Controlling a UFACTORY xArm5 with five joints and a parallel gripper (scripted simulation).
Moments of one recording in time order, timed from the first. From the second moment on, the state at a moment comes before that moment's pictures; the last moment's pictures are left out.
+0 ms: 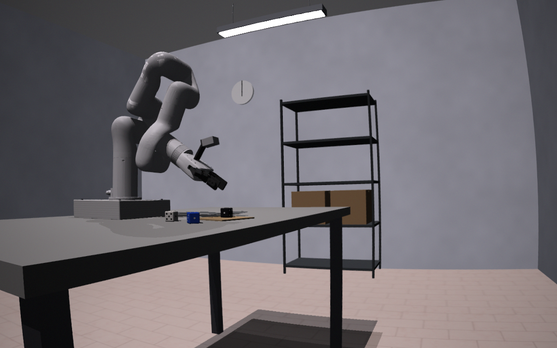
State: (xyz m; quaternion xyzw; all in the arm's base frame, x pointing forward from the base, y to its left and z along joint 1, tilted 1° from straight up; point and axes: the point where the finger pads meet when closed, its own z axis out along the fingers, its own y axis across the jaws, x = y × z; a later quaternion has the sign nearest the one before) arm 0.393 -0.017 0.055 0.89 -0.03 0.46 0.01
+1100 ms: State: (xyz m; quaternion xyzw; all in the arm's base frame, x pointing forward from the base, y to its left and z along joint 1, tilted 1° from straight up) arm 0.410 -0.017 0.069 0.95 -0.02 0.31 0.01
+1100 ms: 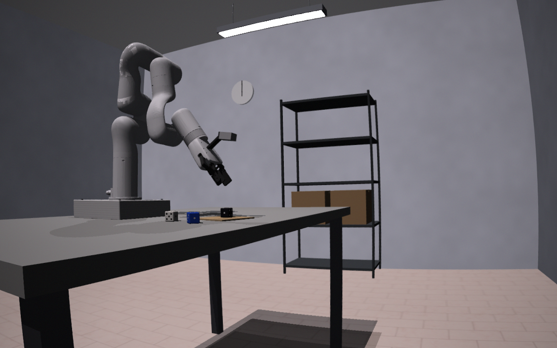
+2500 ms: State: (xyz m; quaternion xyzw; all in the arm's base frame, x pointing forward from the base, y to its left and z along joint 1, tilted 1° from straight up) arm 0.439 -0.023 0.081 1.00 -0.03 0.00 0.00
